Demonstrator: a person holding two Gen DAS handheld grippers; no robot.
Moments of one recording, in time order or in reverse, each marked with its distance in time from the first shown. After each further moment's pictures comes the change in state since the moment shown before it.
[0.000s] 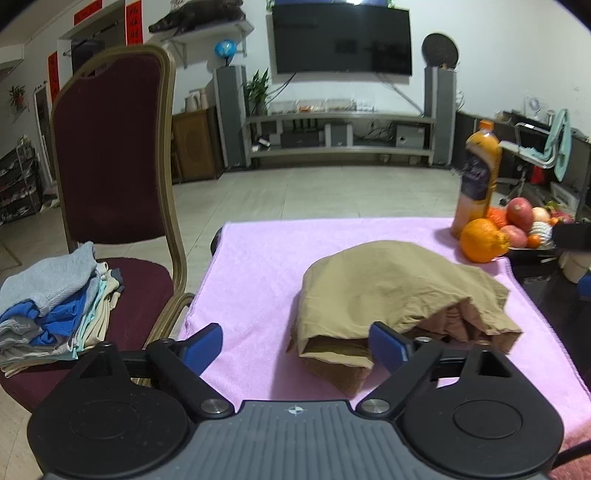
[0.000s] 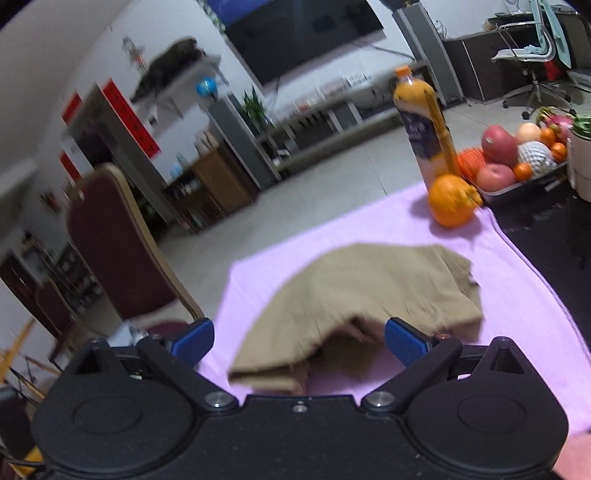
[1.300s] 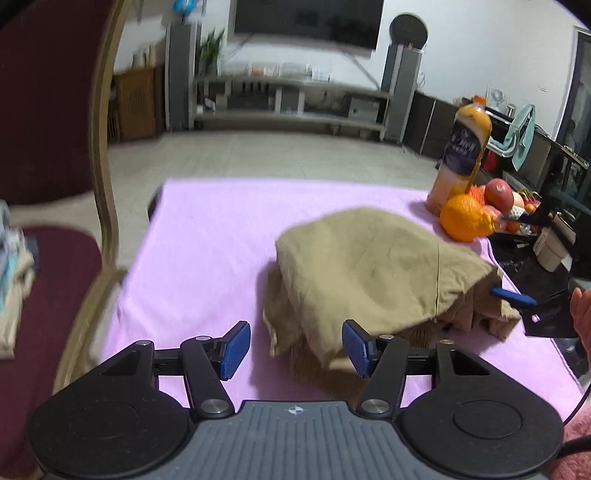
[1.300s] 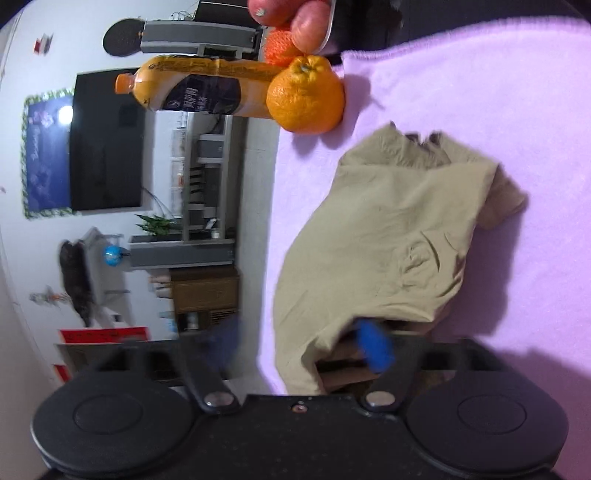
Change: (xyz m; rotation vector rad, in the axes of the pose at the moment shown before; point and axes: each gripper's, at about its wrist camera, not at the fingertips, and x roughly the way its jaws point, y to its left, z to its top) left arm 0.097 0.048 -0.011 -0.022 0.100 -0.270; right arm 0.139 -0.137 -0.030 0.994 -0.048 0.042
